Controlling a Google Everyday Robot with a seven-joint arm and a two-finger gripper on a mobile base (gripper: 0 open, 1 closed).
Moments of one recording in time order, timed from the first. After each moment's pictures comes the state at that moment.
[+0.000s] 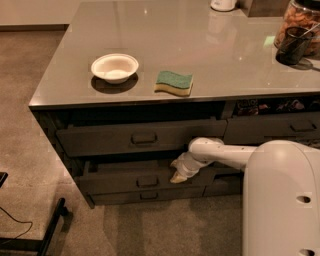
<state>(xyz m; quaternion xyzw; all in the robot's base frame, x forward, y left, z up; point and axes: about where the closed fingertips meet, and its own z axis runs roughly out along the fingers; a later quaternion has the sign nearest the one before) 0.635 -0.083 0.389 -0.71 0.67 0.09 0.20</state>
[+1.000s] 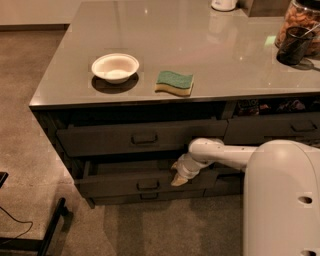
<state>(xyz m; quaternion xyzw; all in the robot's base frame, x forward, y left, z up) 0.635 -0.083 0.397 -0.71 0.67 0.09 0.20</state>
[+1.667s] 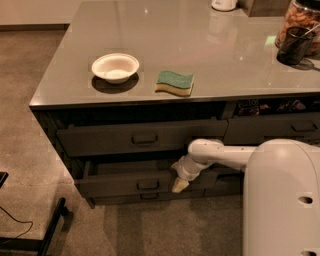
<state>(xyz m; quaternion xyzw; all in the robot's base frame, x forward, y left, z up) 0.619 -0.083 0.394 -0.71 0.67 0.10 0.18</state>
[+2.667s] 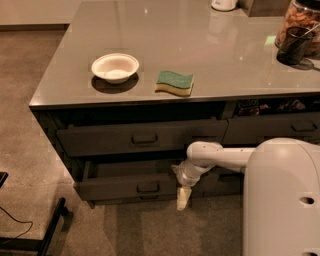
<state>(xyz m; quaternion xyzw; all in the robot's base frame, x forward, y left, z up) 0.586 -0.083 0.387 -0.72 0.67 0.12 0.14</state>
